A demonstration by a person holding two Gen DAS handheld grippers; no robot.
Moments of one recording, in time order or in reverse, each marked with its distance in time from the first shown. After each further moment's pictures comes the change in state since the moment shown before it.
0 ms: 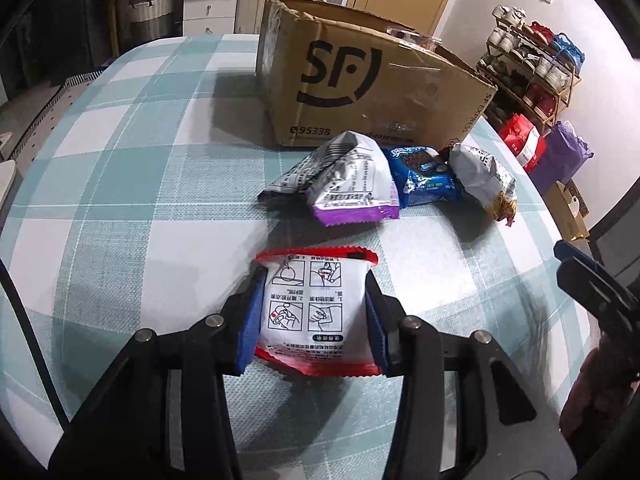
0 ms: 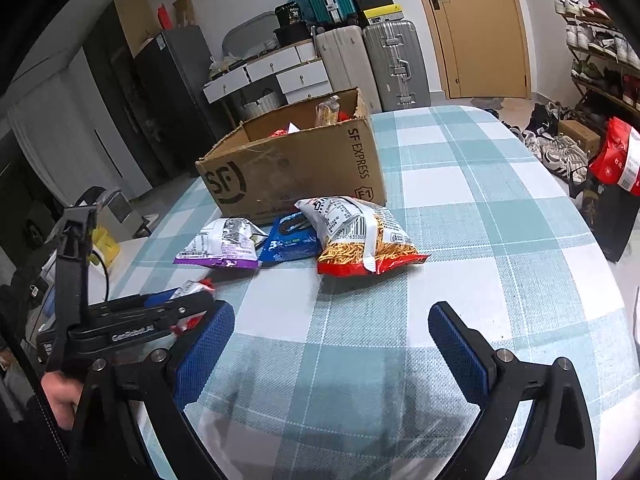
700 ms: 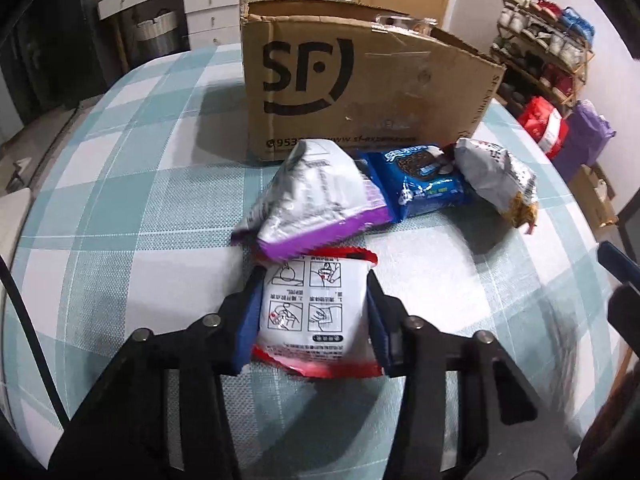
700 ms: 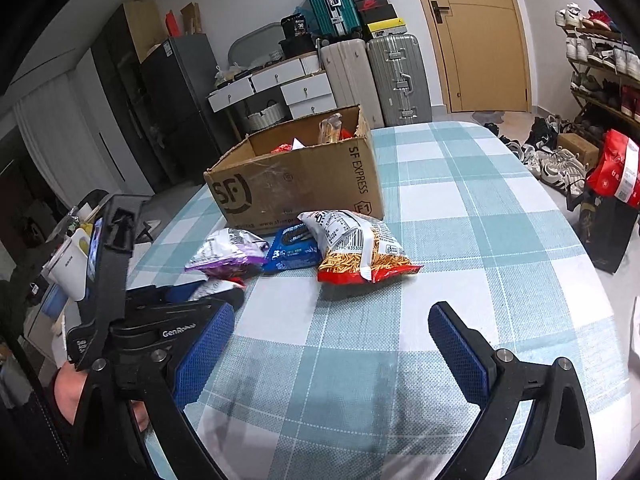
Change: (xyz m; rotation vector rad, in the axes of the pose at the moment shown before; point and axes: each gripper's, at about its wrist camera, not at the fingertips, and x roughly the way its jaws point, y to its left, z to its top) left arm 0.019 -0.039 0.017 0.063 0.001 0.097; right arm -0.017 0.000 -0.002 -0.017 -0.051 0.005
